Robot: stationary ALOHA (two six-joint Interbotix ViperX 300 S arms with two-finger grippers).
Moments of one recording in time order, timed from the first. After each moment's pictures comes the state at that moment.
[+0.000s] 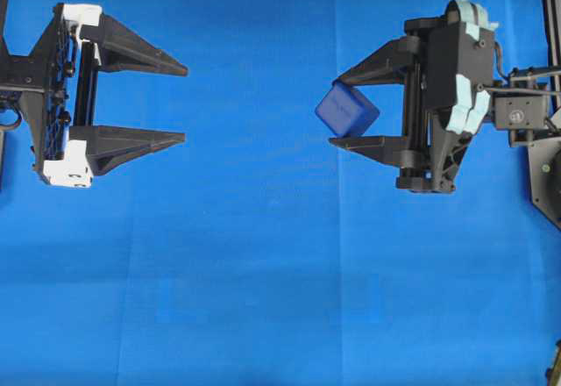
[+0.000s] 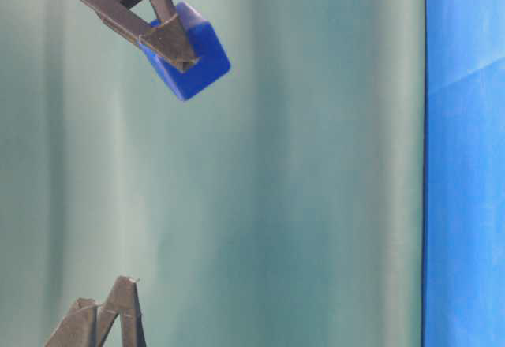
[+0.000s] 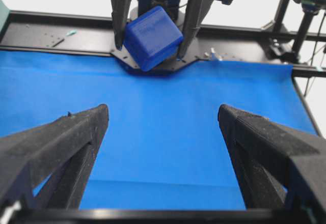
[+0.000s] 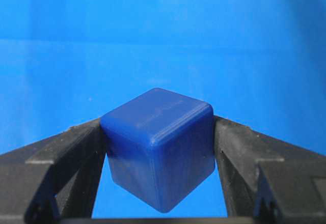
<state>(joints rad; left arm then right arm) 0.00 -0.60 0.84 0.01 -0.20 -0.07 0.07 -0.45 0.60 -0.48 0.39 0.62</state>
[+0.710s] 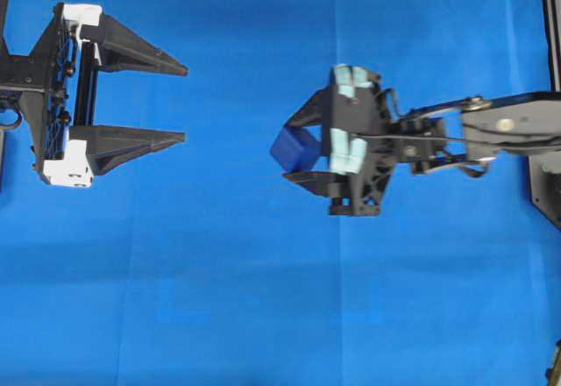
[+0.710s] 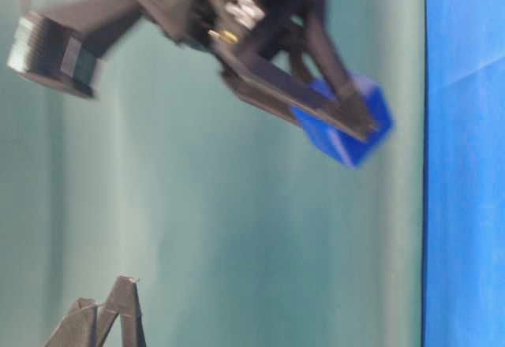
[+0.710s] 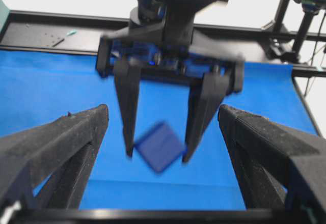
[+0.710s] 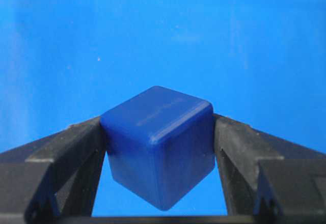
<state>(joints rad) 0.00 -0.60 0.84 0.01 -0.20 -0.07 0.05 -0.12 0.60 -0.48 0.18 0.65</state>
